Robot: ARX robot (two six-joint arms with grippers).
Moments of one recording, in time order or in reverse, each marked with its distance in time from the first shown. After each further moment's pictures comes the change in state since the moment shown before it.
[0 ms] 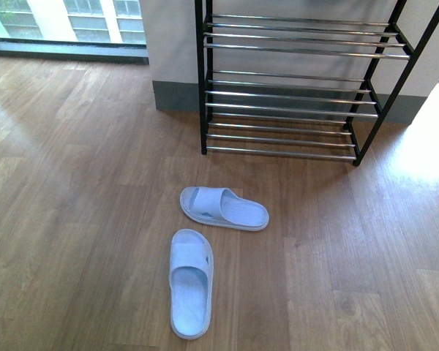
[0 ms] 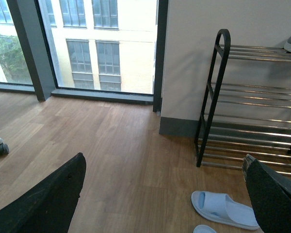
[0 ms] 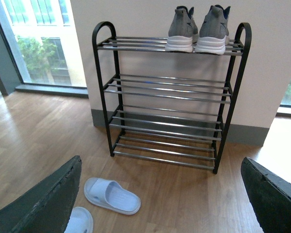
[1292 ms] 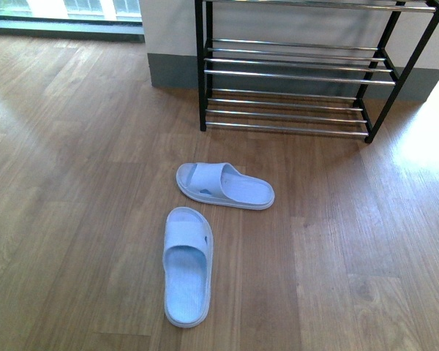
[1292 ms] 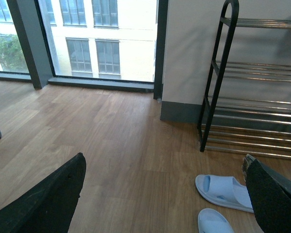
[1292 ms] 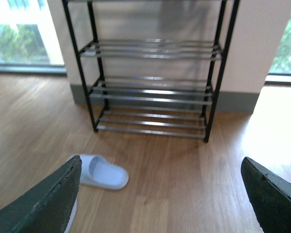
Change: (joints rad) left arm 0.000 0.000 0.000 0.000 0.001 0.000; right arm 0.161 0.683 0.109 0.356 0.155 0.041
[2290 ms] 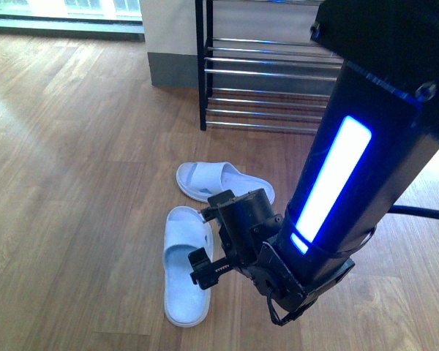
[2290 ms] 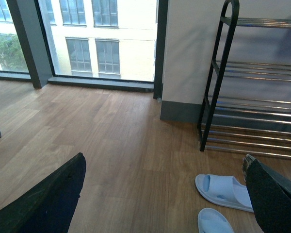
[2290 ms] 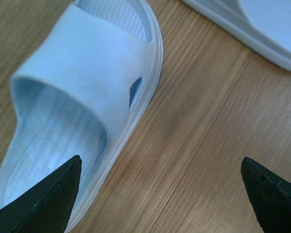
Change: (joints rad) left arm 0.000 0.000 0.000 0.000 0.000 0.000; right arm 0.249 2.170 1.237 0.278 -0.048 -0.023
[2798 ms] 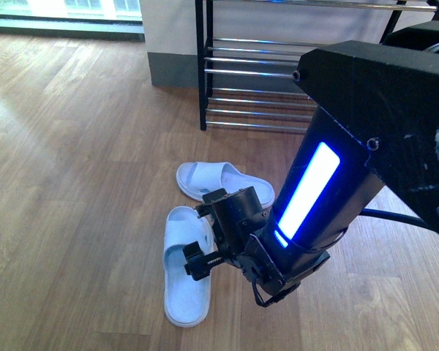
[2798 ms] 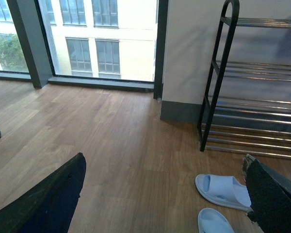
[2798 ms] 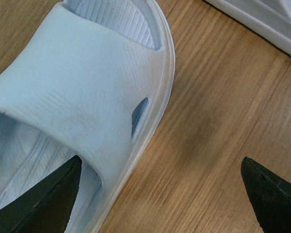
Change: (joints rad) left arm 0.000 0.000 0.000 0.000 0.000 0.000; right arm -0.005 0.125 0.221 -0.093 -0.035 0.032
